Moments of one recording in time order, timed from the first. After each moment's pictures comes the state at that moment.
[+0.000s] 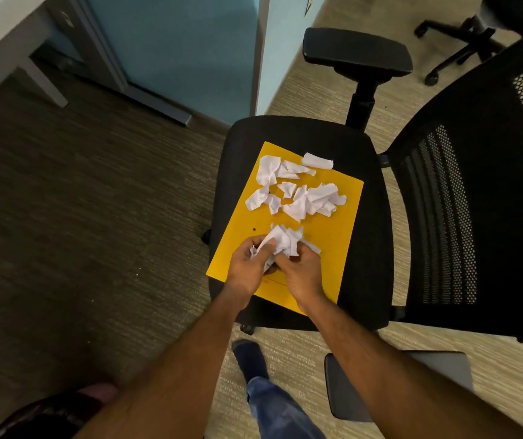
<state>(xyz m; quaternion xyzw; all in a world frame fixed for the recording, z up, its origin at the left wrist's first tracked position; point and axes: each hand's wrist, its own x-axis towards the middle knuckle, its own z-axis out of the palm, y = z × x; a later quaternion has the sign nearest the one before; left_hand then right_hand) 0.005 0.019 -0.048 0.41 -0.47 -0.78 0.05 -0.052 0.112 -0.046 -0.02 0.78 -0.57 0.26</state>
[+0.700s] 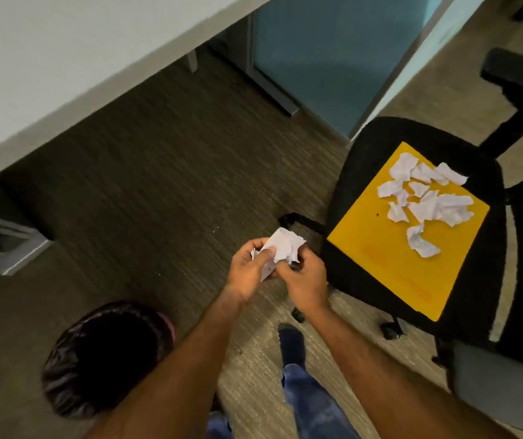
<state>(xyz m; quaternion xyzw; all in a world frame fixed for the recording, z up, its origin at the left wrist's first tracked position) 0.248 -0.068 -0.044 0.48 -0.37 -0.78 0.16 0.160 0.013 -0.042 -0.22 0.77 -0.50 0.32</state>
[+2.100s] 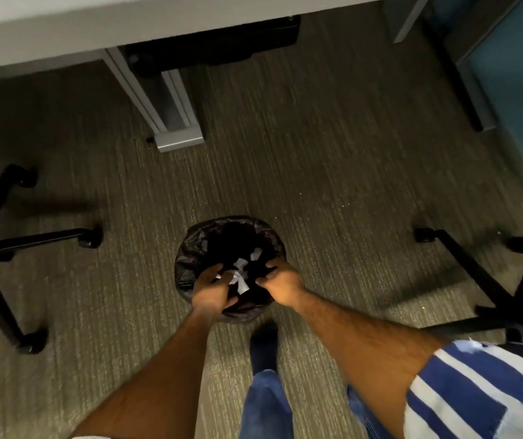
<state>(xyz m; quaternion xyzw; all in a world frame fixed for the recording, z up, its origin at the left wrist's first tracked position) 0.655 -0.036 -0.204 0.75 -0.07 -0.60 0.27 0.501 -0.048 -0.216 -0.43 0.71 -0.08 0.55</state>
